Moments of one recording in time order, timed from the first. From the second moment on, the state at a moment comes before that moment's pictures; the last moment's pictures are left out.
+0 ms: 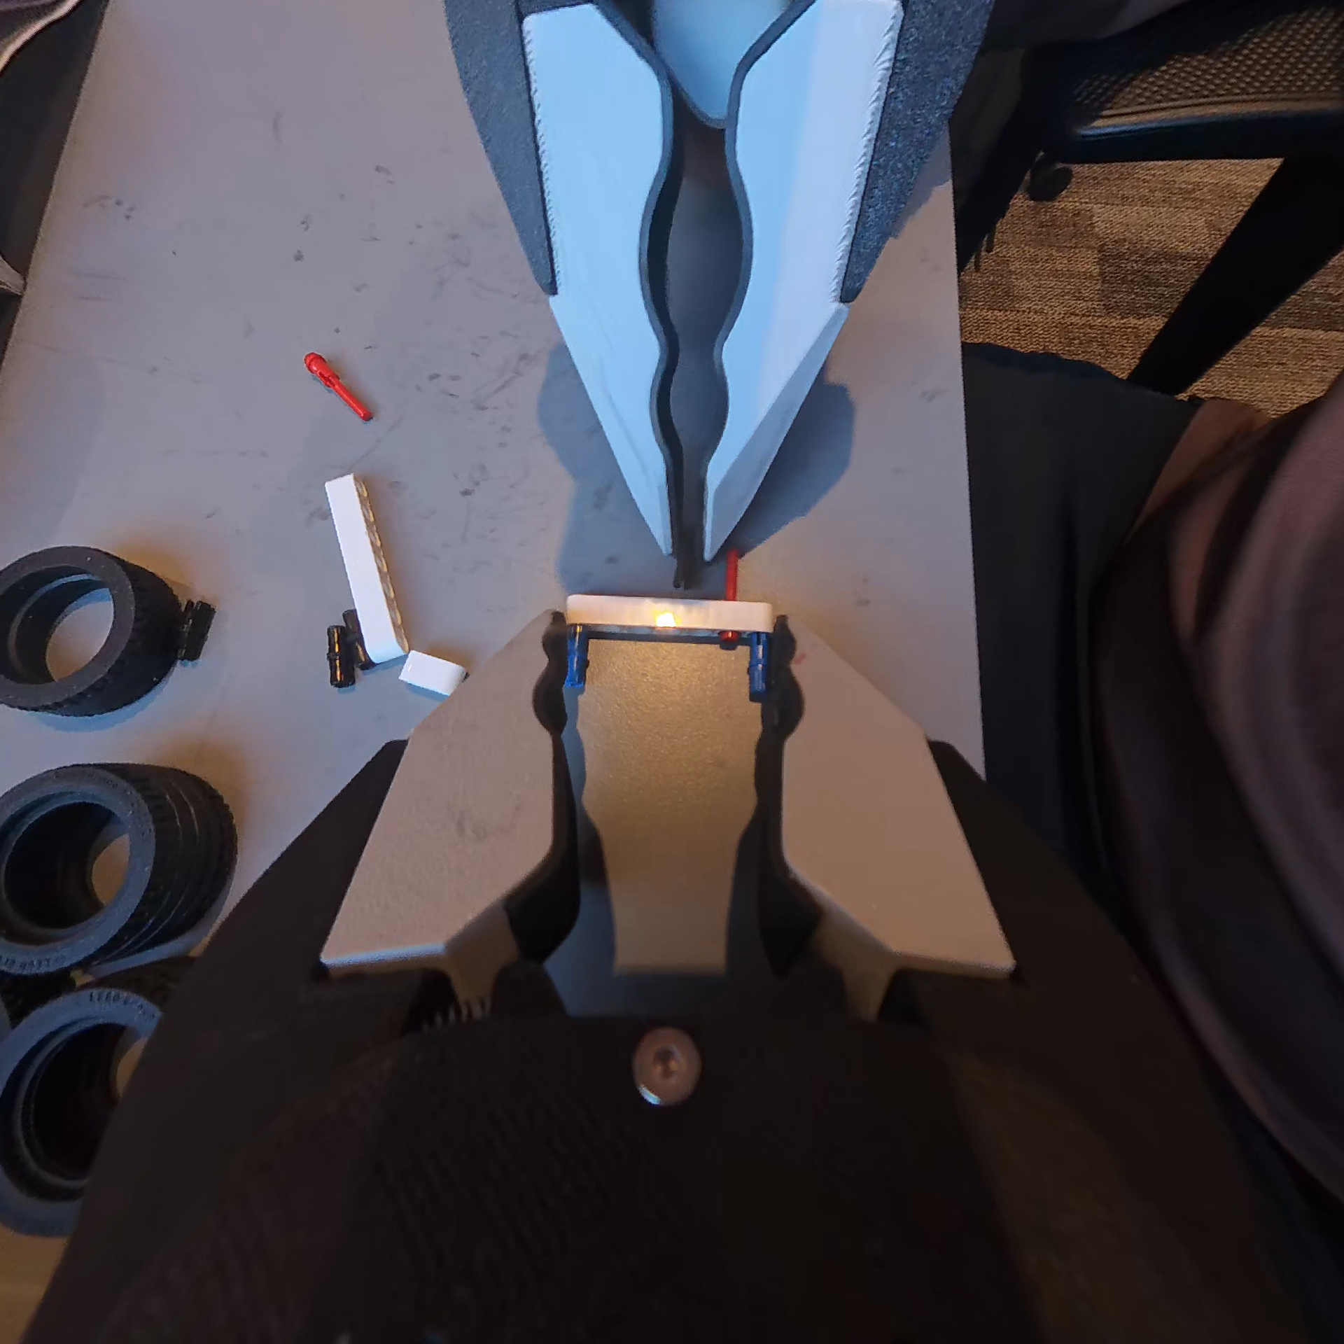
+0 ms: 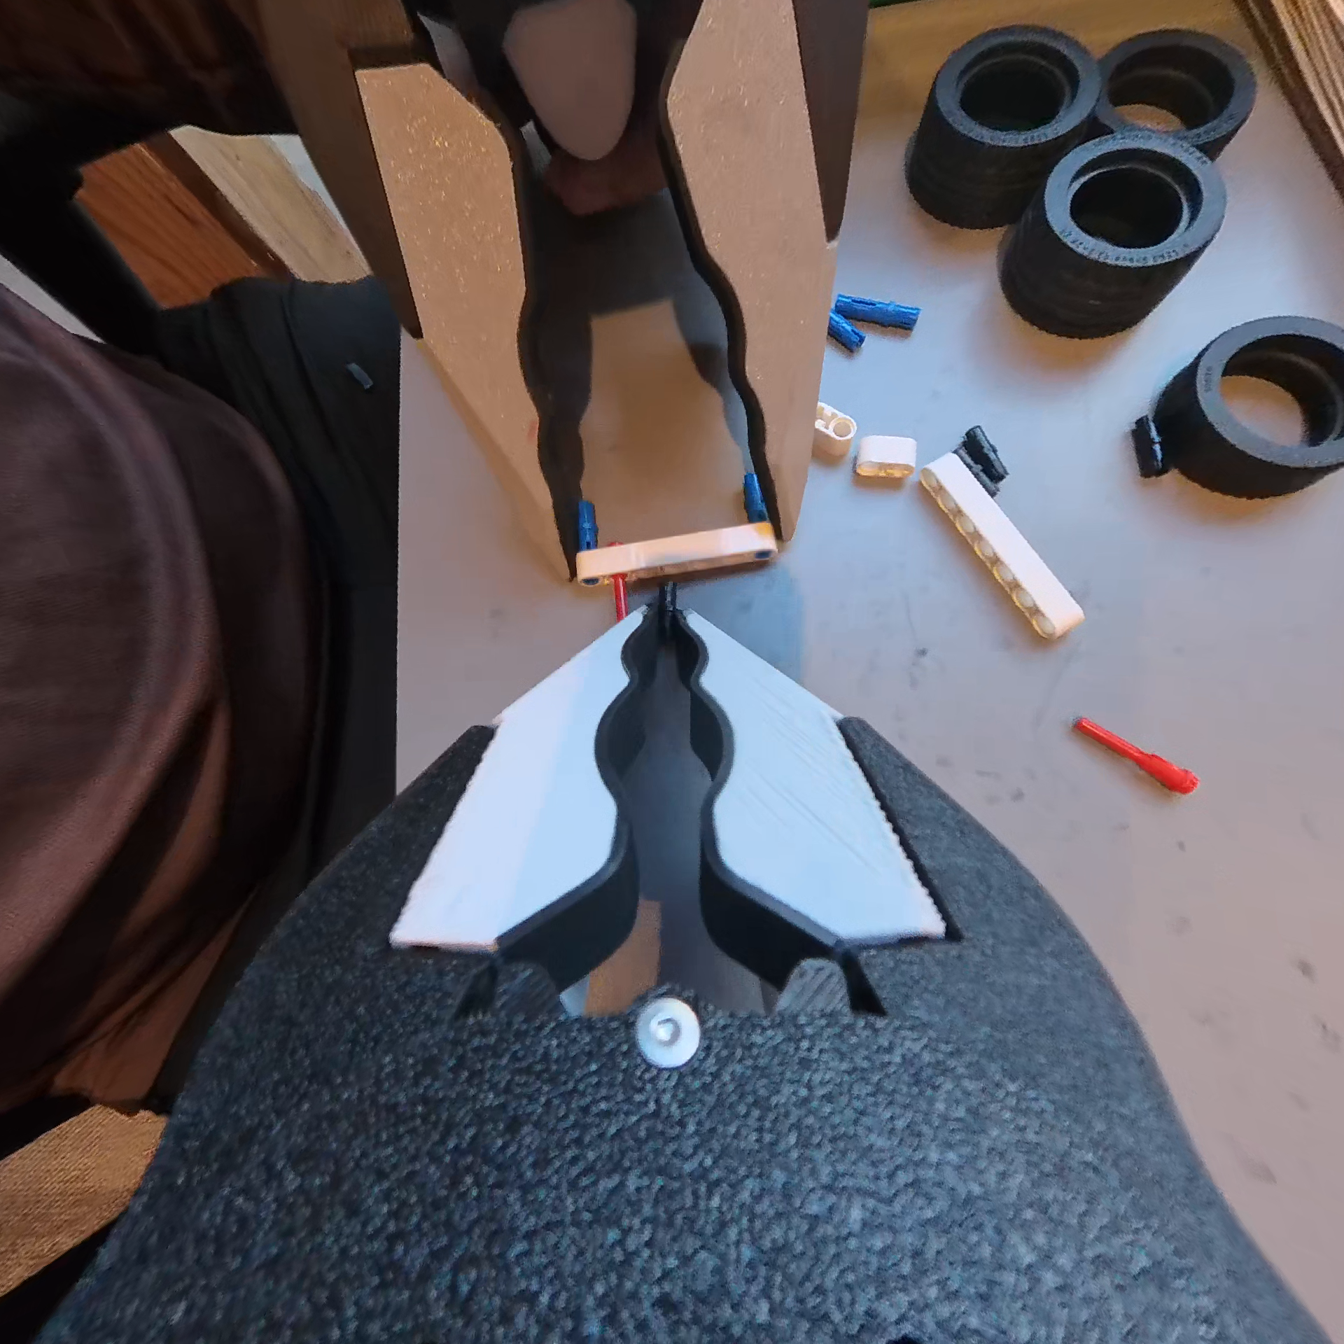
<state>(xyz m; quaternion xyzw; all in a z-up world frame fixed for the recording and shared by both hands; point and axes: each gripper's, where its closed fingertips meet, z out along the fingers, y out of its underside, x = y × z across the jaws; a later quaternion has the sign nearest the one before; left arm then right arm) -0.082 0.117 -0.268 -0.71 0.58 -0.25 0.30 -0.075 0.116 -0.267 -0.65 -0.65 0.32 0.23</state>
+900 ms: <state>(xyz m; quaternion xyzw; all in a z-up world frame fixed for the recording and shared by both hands) -0.074 0.114 -0.257 -0.61 0.67 -0.15 0.40 -0.072 0.107 -0.262 -0.67 -0.62 0.39 0.14</state>
